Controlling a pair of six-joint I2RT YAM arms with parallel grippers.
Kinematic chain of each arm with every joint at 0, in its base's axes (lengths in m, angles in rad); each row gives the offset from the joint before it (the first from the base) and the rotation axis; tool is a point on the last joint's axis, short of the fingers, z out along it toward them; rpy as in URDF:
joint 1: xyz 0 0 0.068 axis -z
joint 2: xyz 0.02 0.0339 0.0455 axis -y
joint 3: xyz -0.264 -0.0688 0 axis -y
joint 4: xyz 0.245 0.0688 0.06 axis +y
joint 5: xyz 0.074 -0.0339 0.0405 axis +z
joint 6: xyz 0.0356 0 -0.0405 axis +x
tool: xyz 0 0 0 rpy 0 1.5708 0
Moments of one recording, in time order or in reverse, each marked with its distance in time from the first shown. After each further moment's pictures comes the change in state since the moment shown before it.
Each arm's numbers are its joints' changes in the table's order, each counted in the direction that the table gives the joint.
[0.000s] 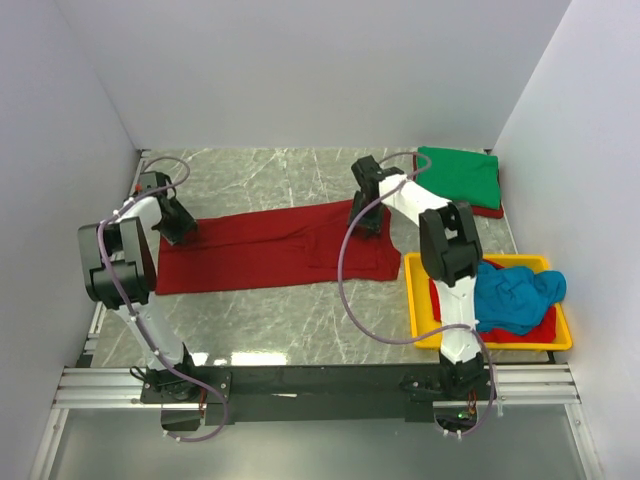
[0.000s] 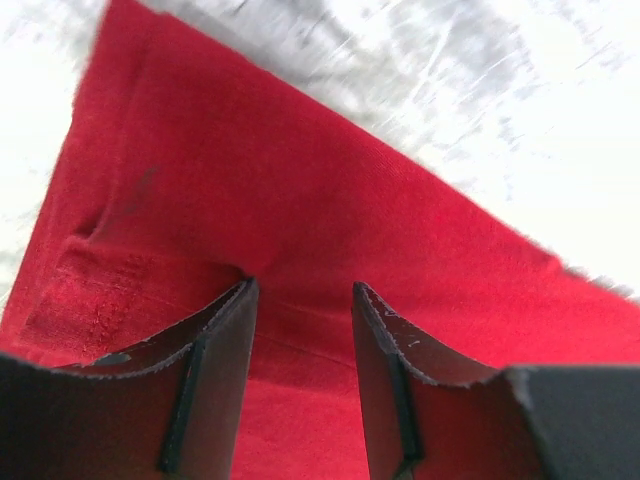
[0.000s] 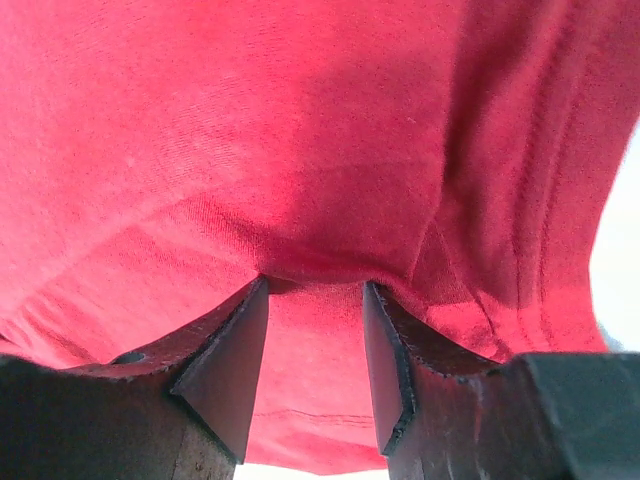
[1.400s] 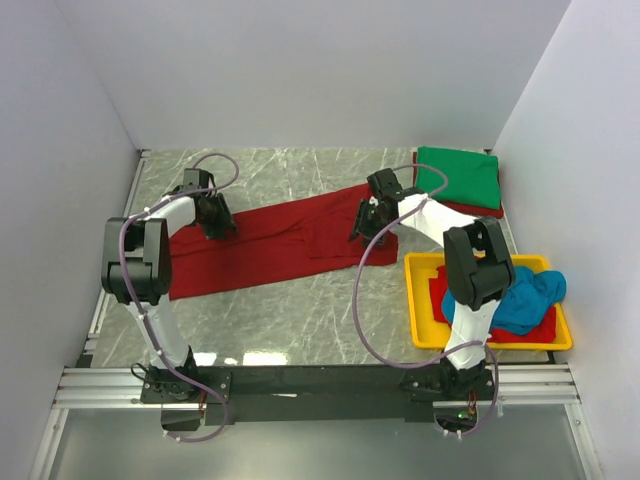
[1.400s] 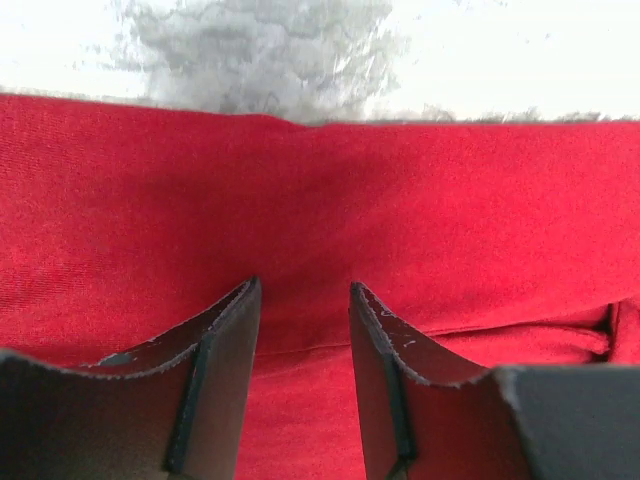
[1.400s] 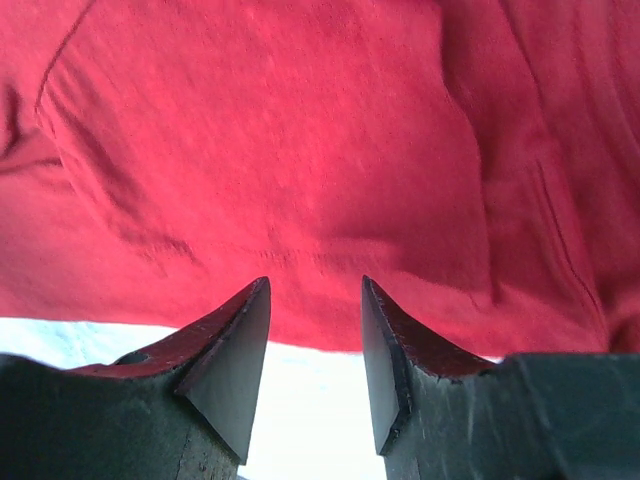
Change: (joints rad) left arm 0.235 -0.013 -0.003 -0.053 -0.104 0.077; right arm 0.018 0.277 -0.357 -0.254 0.201 -0.011
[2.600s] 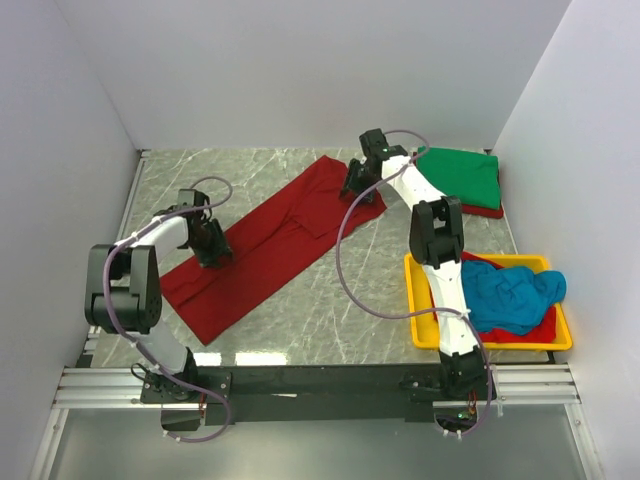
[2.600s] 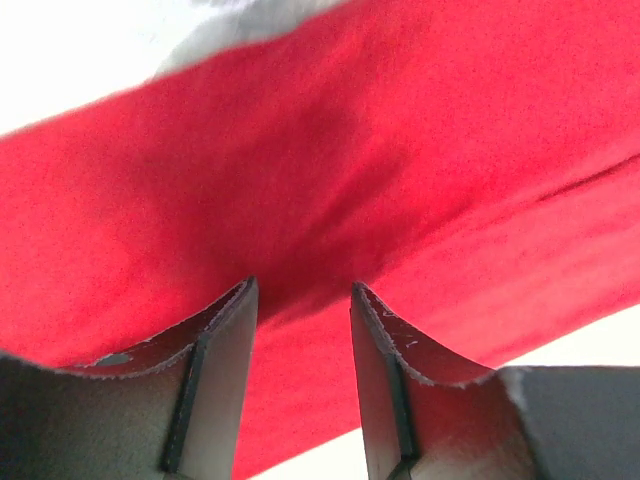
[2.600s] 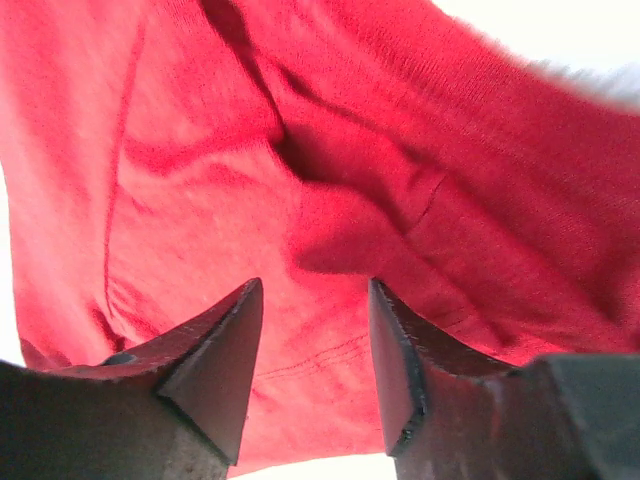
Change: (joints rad) left arm 0.000 0.224 -0.236 0.132 -0.008 -0.054; right arm 0.070 -0.614 0.920 0.278 0.033 -0.022
